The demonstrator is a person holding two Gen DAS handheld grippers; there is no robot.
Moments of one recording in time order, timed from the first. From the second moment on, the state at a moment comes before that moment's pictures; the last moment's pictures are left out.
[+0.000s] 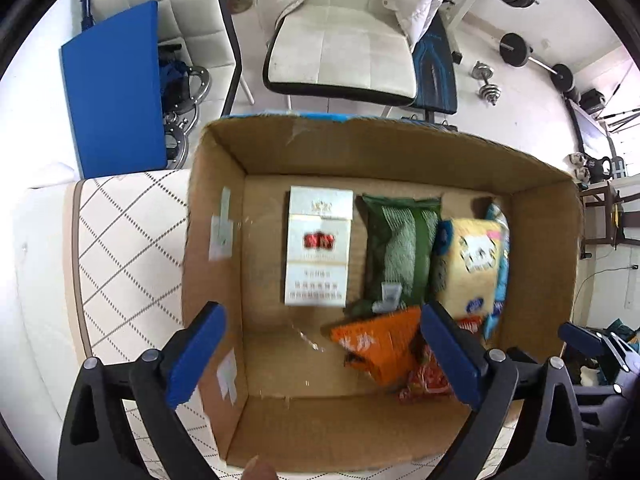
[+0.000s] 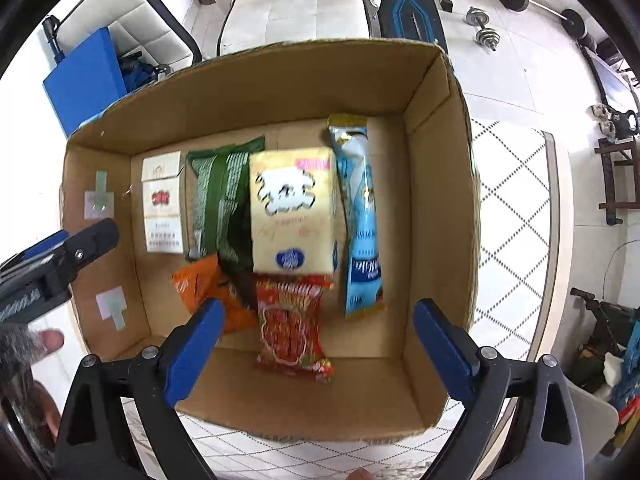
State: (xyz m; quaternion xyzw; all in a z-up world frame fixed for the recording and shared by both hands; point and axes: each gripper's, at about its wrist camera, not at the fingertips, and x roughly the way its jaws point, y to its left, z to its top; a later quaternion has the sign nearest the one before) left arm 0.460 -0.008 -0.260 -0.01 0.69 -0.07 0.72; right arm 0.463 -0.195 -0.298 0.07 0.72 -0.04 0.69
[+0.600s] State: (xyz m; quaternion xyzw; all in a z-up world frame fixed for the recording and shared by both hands) left arm 0.362 0.001 -0.172 0.02 0.61 -0.06 0.79; right arm 0.366 -0.159 -0.217 0.05 0.65 -0.04 0.75
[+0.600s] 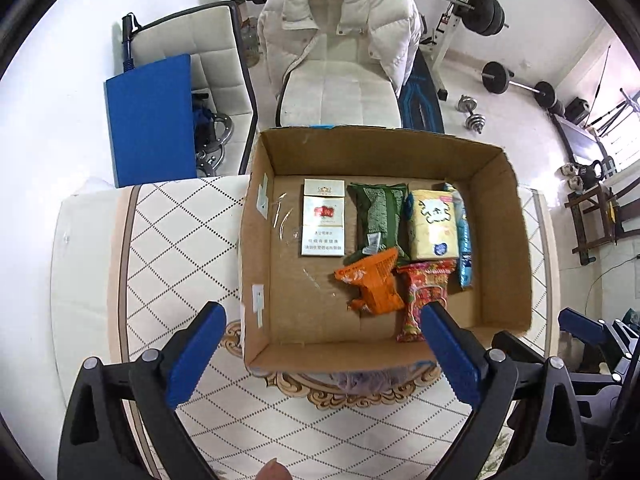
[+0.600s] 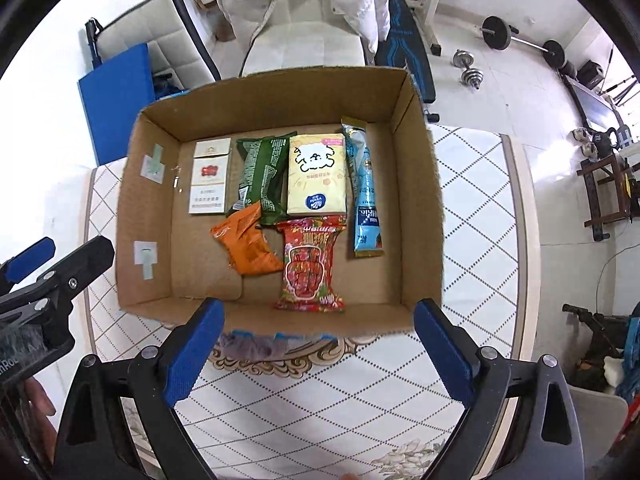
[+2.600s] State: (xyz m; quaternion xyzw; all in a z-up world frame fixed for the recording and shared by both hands) left arm 0.273 0.063 -0.206 -0.01 0.64 -0.02 0.76; right arm 0.252 -0.109 -0.225 0.16 0.62 0.11 0.76
